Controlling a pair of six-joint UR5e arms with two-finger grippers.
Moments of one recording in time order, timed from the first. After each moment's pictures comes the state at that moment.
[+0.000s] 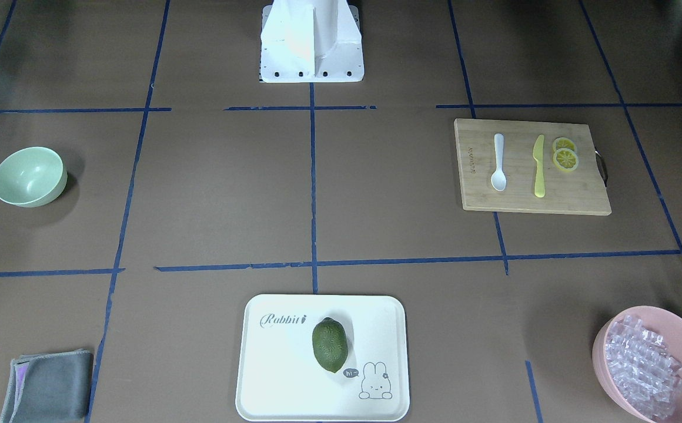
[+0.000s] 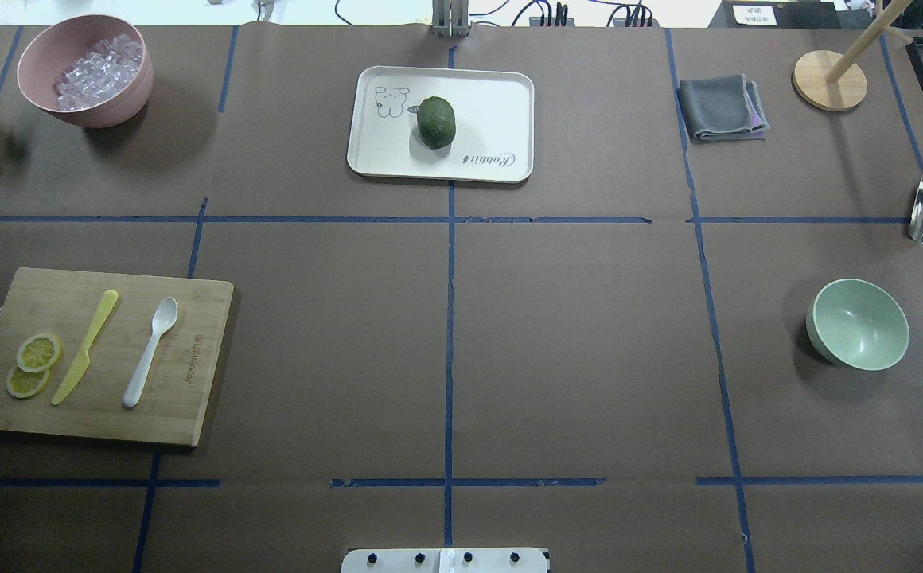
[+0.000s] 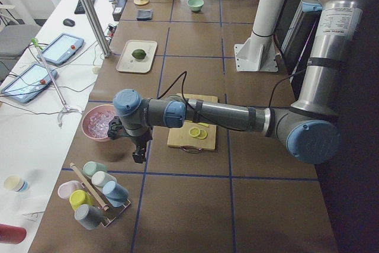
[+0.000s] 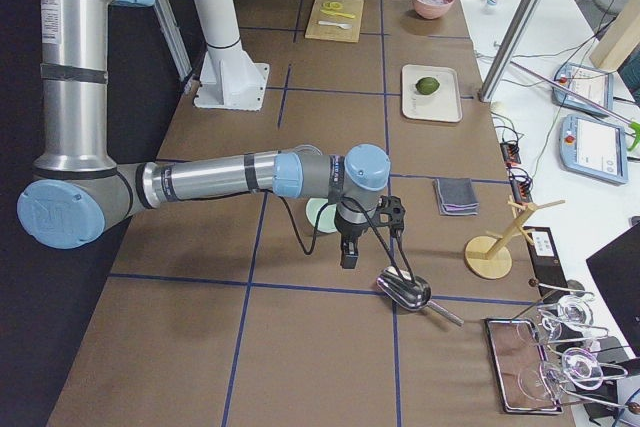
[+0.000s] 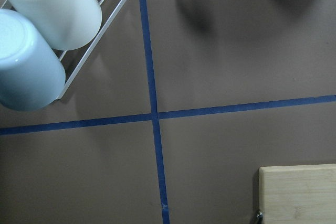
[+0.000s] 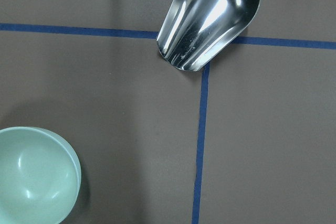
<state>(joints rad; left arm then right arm) -1.51 -1.74 -1.54 -1.52 -2.33 0.03 1.49 -1.64 1.81 -1.75 2.32 0.00</state>
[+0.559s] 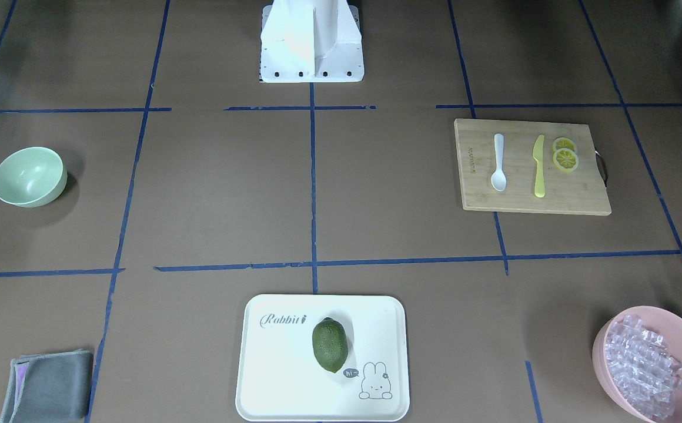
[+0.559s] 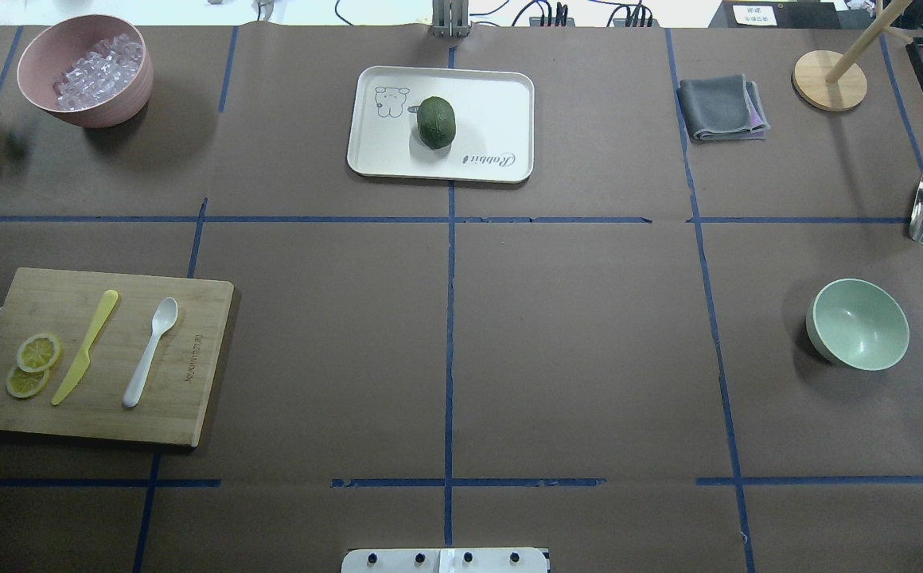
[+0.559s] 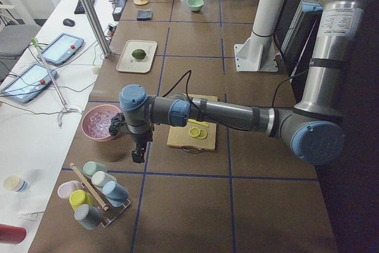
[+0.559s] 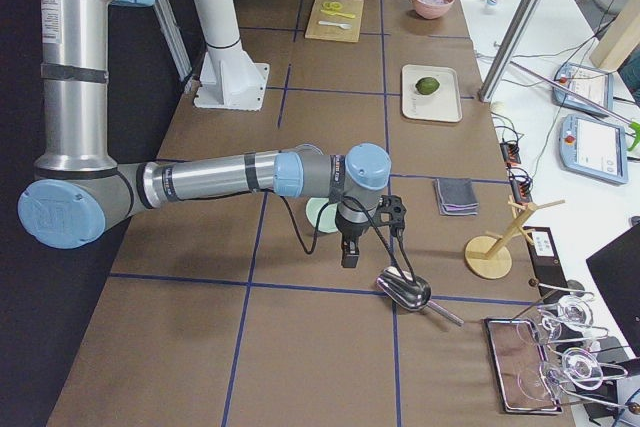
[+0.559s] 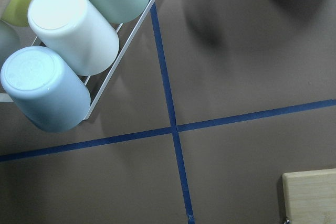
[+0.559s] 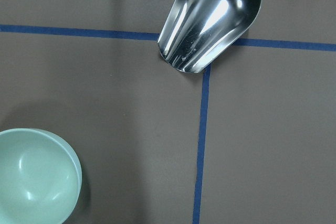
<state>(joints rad) -1.51 -1.70 -1.58 -1.56 -2.28 0.05 1.49 -1.63 1.80 -1.75 2.32 0.00</state>
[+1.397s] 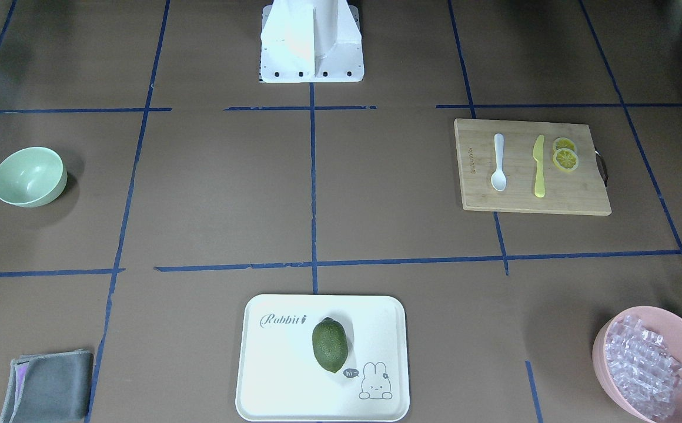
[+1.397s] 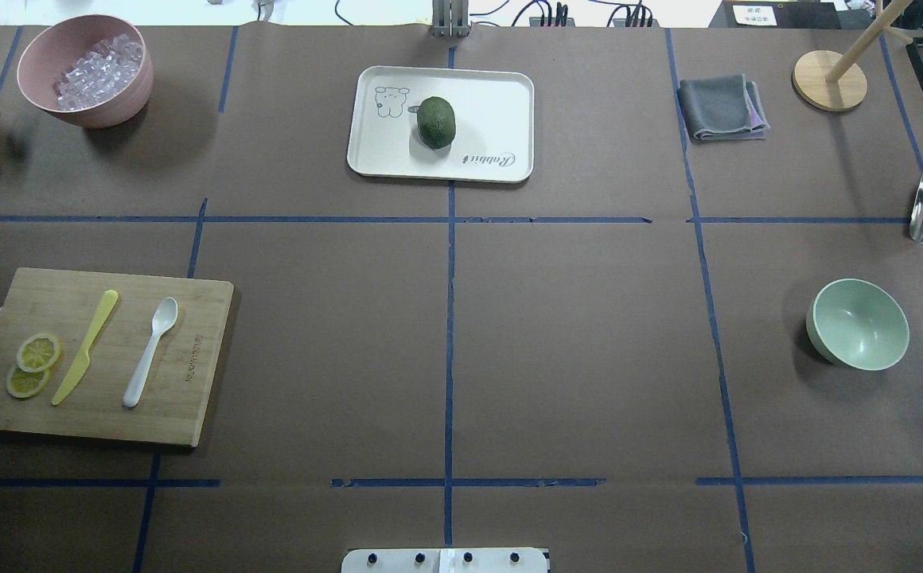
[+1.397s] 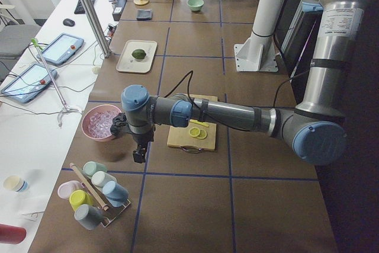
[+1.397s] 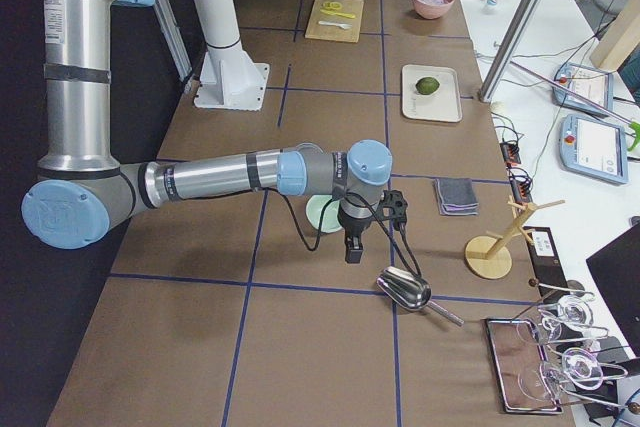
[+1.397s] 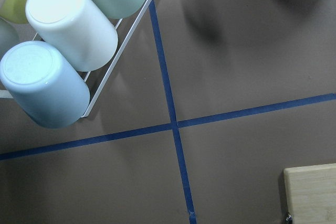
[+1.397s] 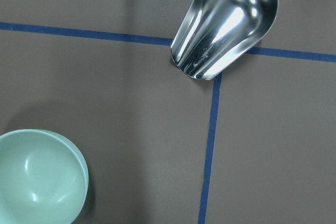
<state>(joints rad) -1.50 -1.69 -1.59 -1.57 -2.29 0.05 1.47 -1.63 1.81 -1.72 2.32 0.00</state>
